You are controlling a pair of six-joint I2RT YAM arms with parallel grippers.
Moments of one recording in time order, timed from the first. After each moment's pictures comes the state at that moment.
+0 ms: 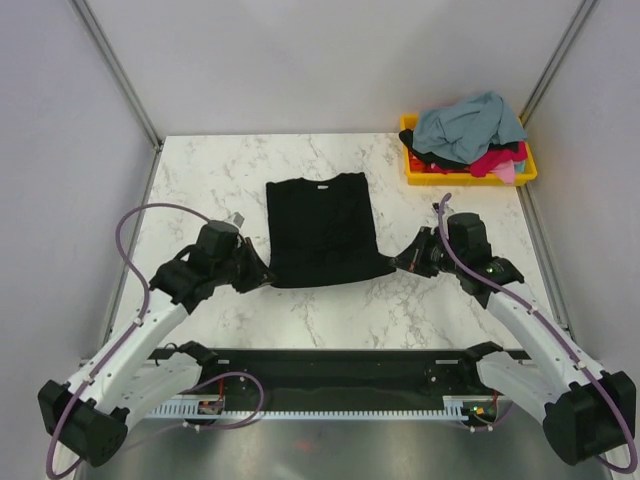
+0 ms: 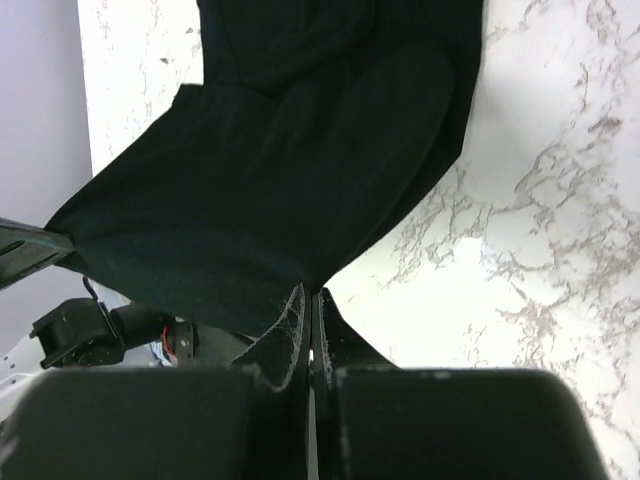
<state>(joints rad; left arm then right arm) -0.49 0.89 0.80 -0.72 0.16 -0.84 0.31 0.95 0.68 -0.38 -0.39 0.68</state>
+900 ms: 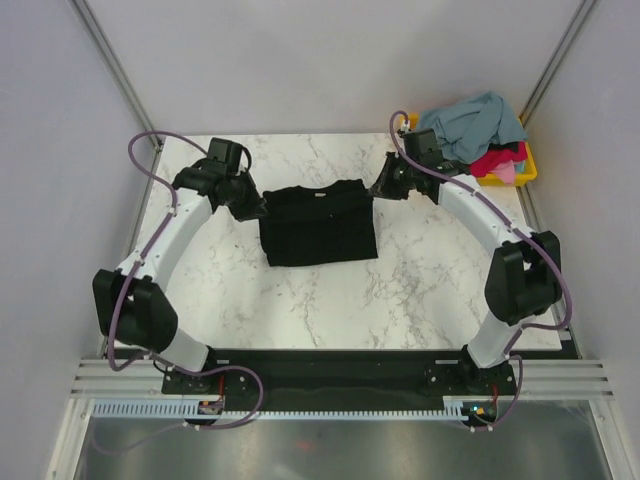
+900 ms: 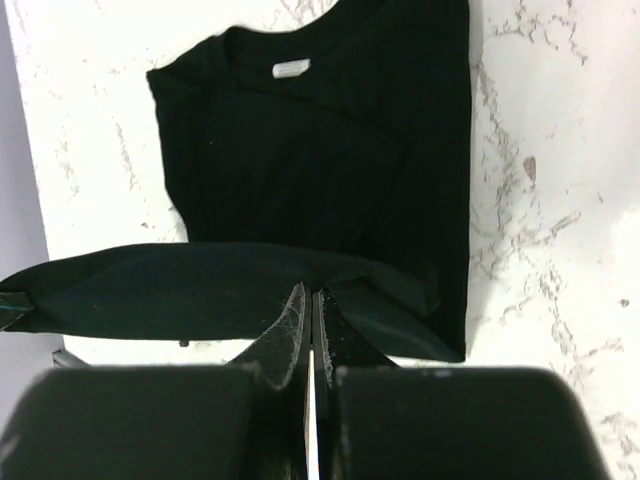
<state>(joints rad) -0.27 1.52 1.41 -0.86 0.10 -0.71 0.32 1.72 1.46 -0.49 -0.26 0.60</state>
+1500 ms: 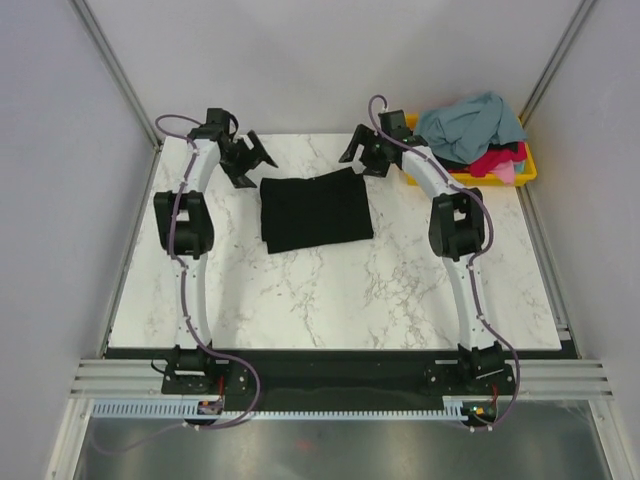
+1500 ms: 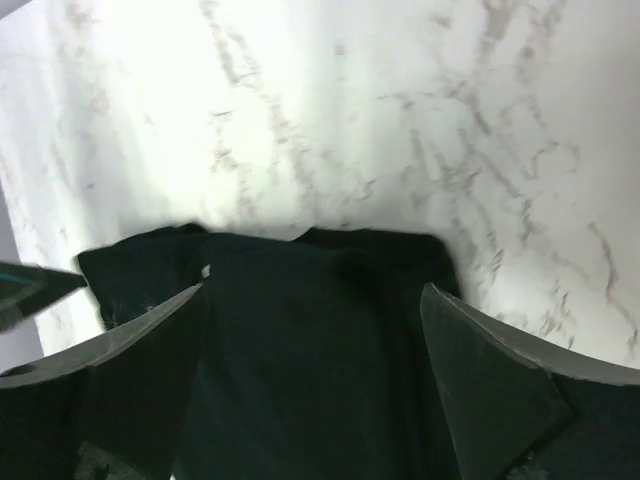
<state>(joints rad) -0.05 2.36 2.17 -0.88 0.37 -0.62 0.28 2.48 2.25 -0.51 -0.29 0.63</state>
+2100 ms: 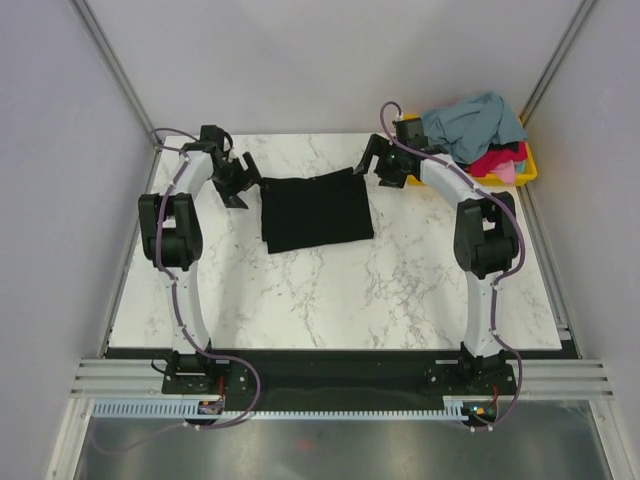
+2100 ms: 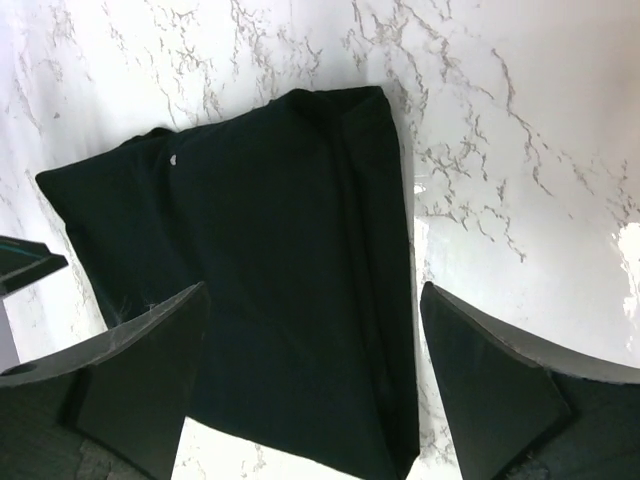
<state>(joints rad) -0.01 2.26 1.93 -0.85 0.38 -0.51 0.25 2.17 1.80 -0.43 -0.25 0.58</state>
